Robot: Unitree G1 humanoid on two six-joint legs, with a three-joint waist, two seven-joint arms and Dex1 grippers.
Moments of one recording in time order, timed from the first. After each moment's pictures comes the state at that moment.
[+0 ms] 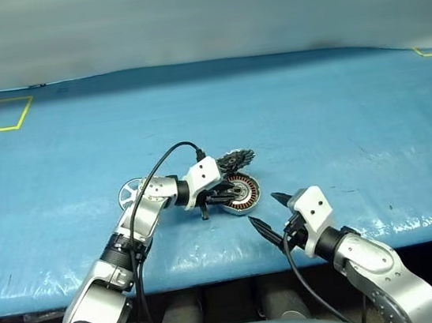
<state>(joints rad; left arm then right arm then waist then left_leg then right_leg) -0.52 0.32 -0.39 0.27 -0.04 0.18 -1.04 0.33 -0.43 0.13 -0.68 0.24 0.51 0.41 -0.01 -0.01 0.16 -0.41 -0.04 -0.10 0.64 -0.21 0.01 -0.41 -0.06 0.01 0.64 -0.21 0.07</state>
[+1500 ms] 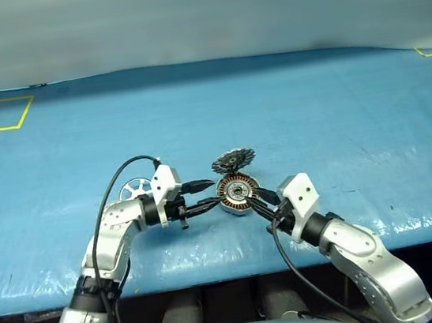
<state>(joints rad) -0.18 0.40 -0.15 -0.05 -0.34 0.18 -1.05 0.17 -0.38 0.17 -0.57 0.25 0.51 0.41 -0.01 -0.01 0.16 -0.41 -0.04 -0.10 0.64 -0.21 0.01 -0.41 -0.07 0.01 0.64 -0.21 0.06</state>
